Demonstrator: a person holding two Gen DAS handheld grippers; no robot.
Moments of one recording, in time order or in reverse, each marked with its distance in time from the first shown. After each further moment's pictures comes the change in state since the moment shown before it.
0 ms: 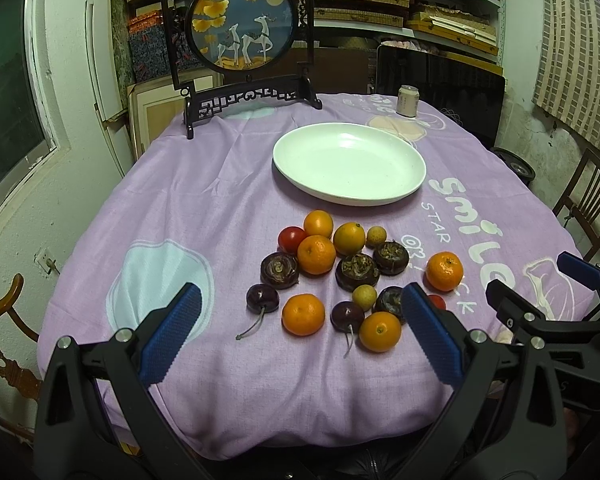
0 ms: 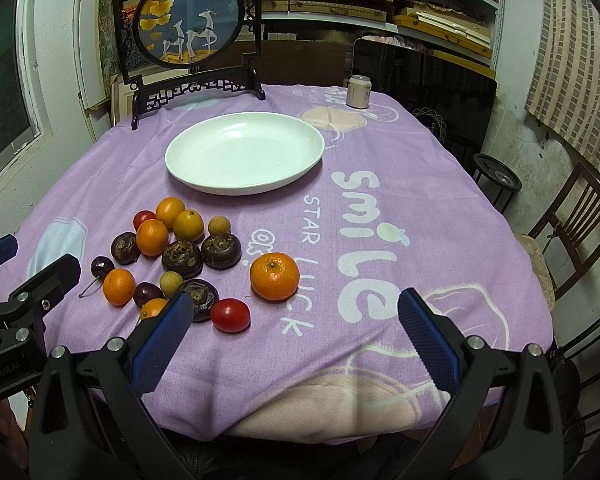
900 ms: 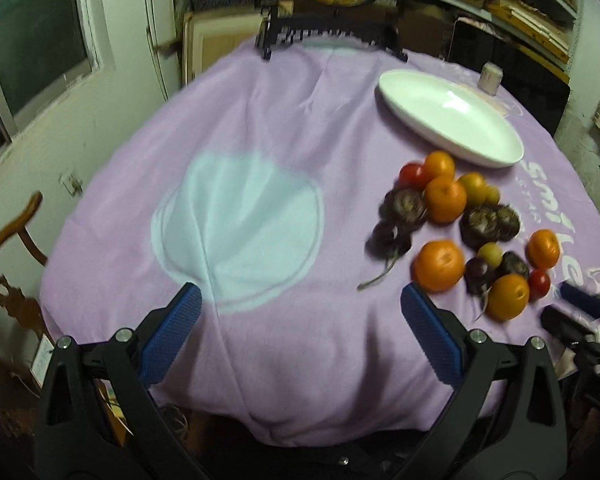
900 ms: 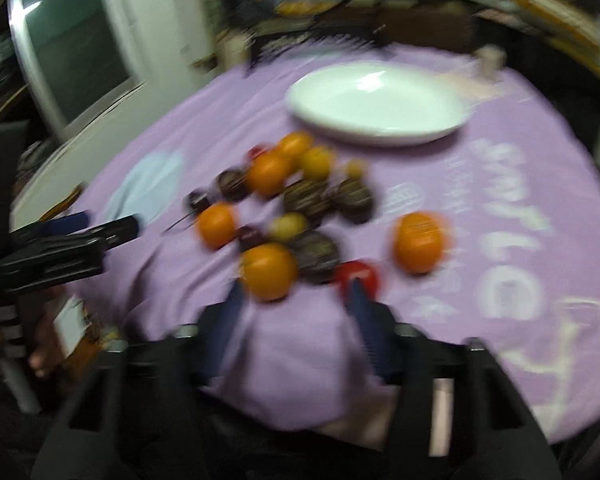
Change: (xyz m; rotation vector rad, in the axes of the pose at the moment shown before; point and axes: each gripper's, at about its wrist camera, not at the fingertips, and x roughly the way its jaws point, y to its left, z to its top) left arm 0.042 0.086 -0.046 -0.194 0.199 0.108; right arm 0.048 0.049 -0.025 -0.176 0.159 0.460
